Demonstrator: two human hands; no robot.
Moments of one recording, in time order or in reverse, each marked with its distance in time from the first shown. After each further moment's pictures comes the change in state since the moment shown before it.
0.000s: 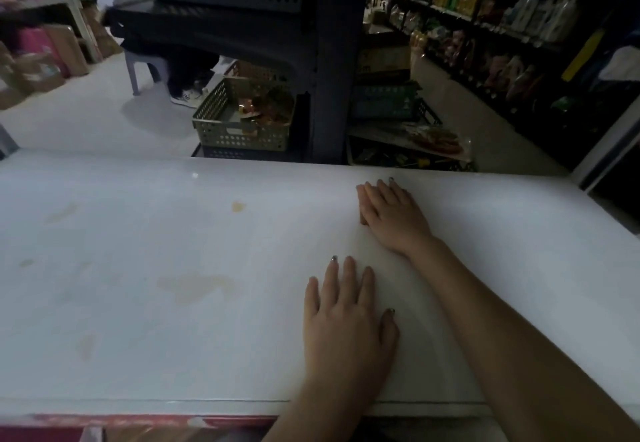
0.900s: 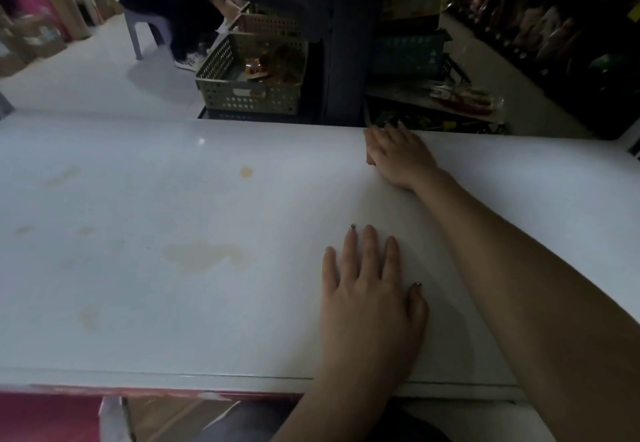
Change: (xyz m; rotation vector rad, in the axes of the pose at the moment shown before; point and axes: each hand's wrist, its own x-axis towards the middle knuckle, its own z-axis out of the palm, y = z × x) left_hand -0.003 0.002 0.002 -0.010 0.022 0.007; right_hand 0.087 0.011 0.018 -0.126 0.050 -0.099
